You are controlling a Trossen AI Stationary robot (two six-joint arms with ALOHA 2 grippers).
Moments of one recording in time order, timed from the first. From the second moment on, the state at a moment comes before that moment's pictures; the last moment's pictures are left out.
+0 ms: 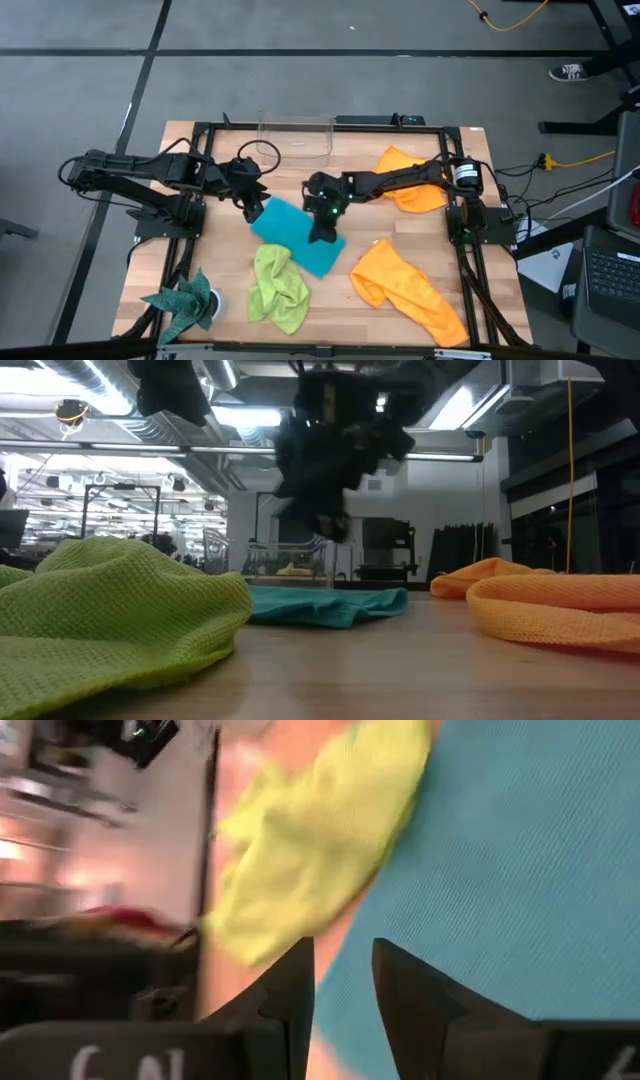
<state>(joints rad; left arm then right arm) -0.06 1.04 1.04 -0.84 -0.26 -0.57 -0.05 2.02 1.37 -0.18 -0.66 0.41</state>
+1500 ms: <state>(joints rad) -0.06 1.04 1.04 -0.93 -0.32 -0.54 0.36 2.28 1.49 0.15 0.04 0.42</state>
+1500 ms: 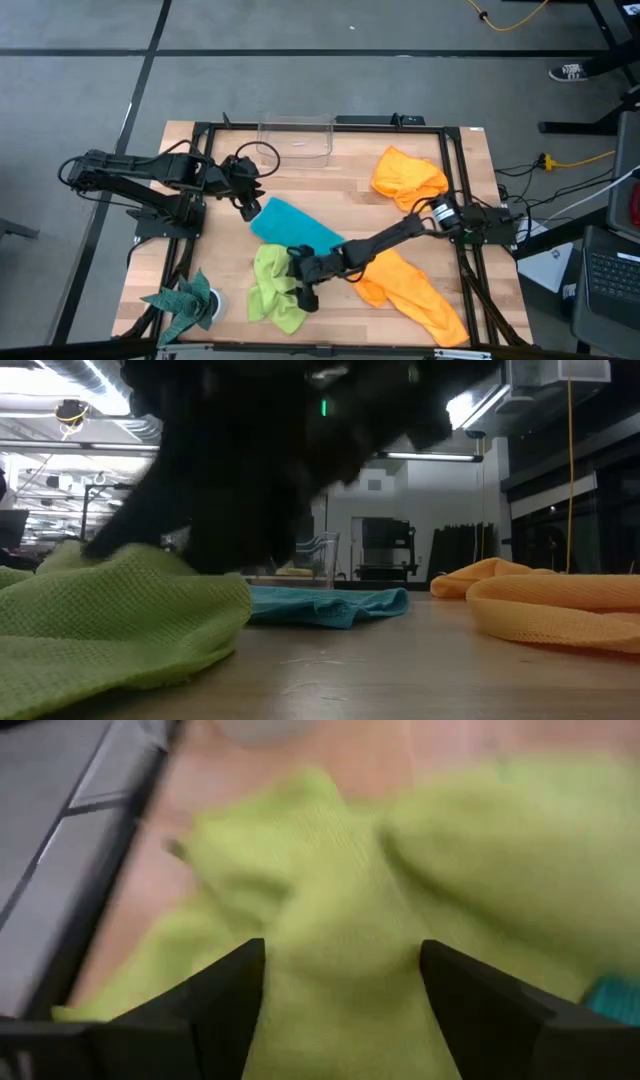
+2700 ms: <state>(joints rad) -0.06 1.04 1.04 -0.93 -0.32 -0.55 0.35 1.40 1.50 -1.04 0.99 0.81</state>
